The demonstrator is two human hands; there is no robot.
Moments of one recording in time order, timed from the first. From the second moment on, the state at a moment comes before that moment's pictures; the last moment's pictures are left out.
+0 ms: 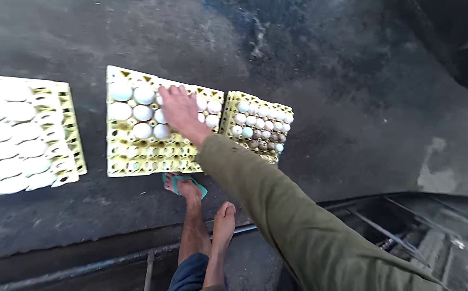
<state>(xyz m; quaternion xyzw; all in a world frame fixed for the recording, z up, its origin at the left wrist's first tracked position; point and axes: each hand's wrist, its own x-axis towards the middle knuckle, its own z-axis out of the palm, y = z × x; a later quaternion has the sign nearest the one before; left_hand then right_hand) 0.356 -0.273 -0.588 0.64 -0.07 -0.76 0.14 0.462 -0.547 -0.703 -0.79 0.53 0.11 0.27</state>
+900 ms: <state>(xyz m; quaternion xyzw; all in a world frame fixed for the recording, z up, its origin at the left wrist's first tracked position) 0.289 -0.258 -0.601 0.58 -0.12 -0.80 -0.02 0.182 -0.422 -0.710 -0.50 0.80 0.04 0.33</state>
